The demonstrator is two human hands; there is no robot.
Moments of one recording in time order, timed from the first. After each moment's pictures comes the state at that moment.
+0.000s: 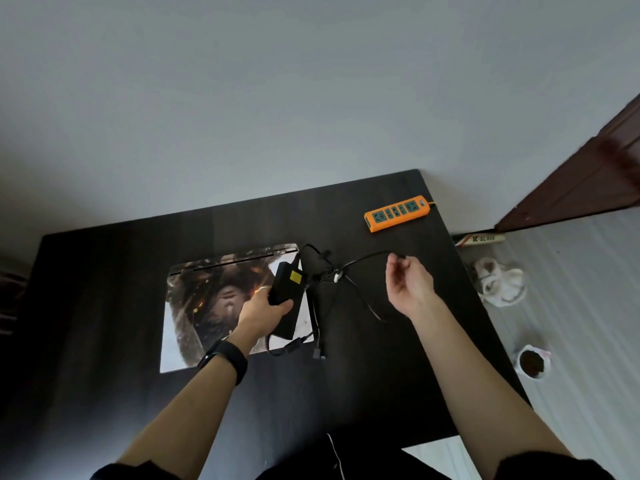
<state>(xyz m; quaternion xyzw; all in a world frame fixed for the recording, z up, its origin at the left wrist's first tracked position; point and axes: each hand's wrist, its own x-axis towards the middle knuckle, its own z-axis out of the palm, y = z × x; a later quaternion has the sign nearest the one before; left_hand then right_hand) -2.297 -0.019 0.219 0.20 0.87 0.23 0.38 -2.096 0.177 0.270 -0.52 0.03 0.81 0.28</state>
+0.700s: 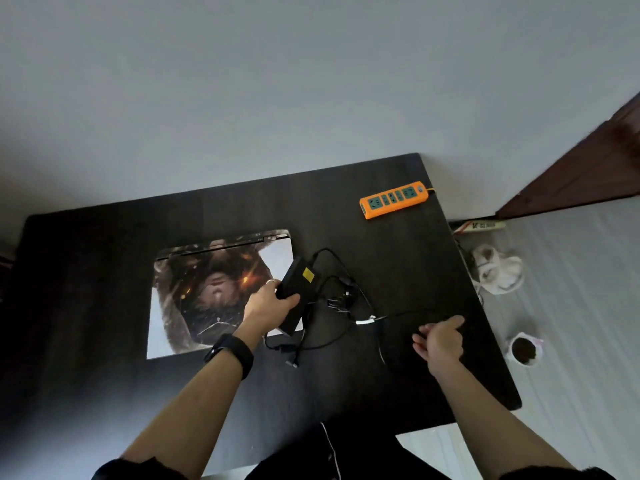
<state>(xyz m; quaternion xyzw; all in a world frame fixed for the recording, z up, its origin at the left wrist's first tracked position) -2.268 0.004 0.207 0.22 0.89 0.18 0.36 -1.991 0.152 0.150 -0.80 -0.19 0.54 0.19</state>
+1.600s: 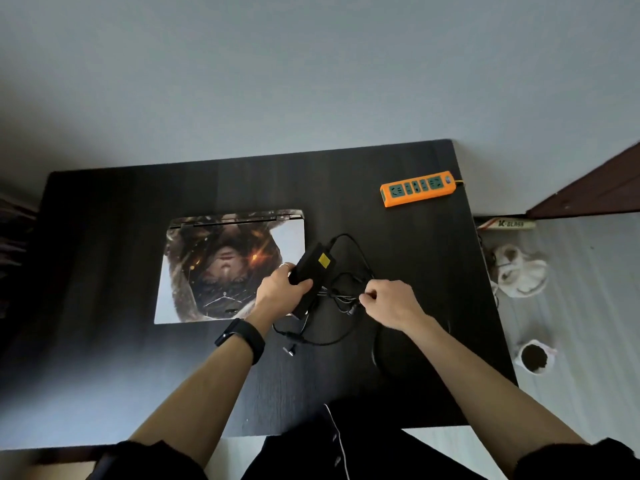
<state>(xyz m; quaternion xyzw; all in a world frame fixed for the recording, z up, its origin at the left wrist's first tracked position) -2.252 0.014 0.208 0.19 0.89 0.18 0.37 -2.076 0.167 0.175 -0.36 -0.86 0.29 -0.20</state>
